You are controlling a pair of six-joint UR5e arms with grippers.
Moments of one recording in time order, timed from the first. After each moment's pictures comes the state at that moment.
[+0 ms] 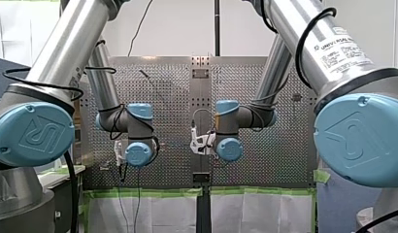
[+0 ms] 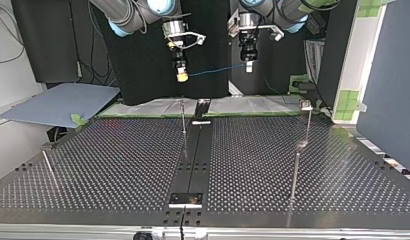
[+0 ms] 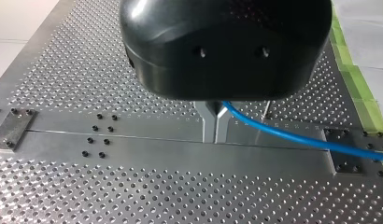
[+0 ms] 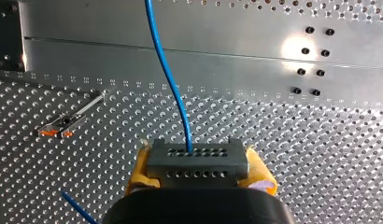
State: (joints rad) left arm -0.55 -1.99 -2.39 -1.89 -2.15 -1.63; right arm 2.37 -1.00 2.02 -1.04 1.83 1.47
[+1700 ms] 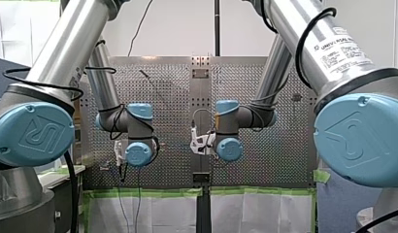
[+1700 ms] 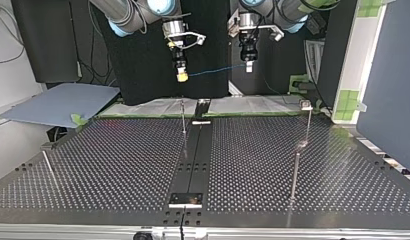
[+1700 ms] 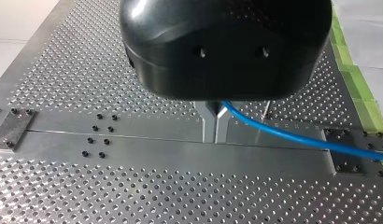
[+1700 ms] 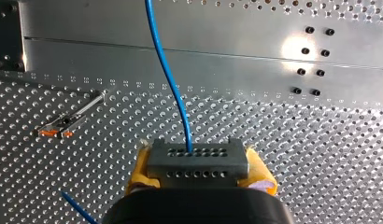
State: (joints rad) left arm -0.55 -1.99 -2.39 -1.89 -2.15 -1.63; right arm 2.37 -1.00 2.02 -1.04 1.83 1.47
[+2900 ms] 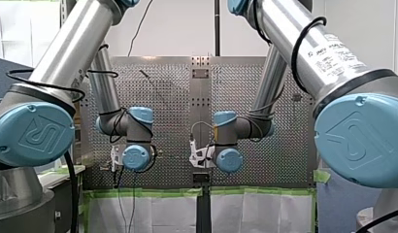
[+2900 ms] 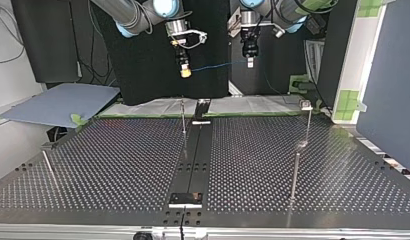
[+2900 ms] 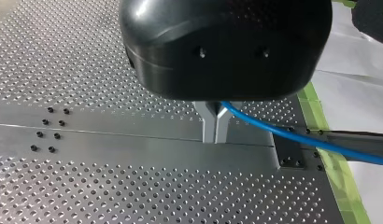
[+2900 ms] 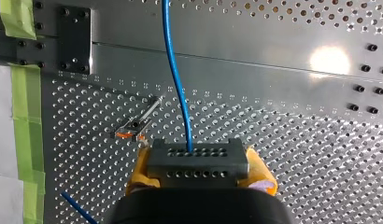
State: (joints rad) left arm -0.55 -2.03 -2.39 -1.97 -2.16 -1.62; right arm 2.38 -0.91 2.00 -1.02 1.83 1.47
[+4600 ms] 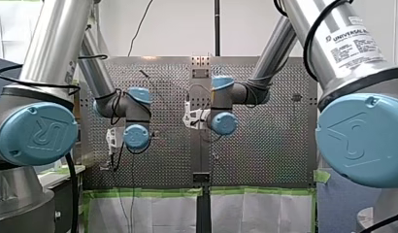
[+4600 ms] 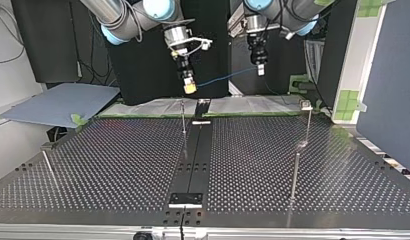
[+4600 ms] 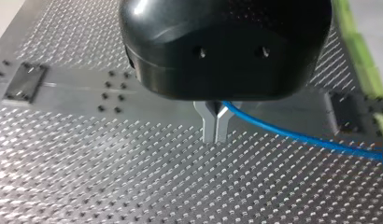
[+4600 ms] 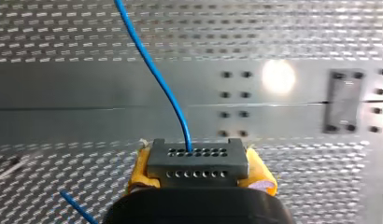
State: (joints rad) left arm -0.50 -1.83 -2.36 -2.15 -2.22 -1.66; right arm 2.38 -1.14 1.91 -0.88 1.73 1.55
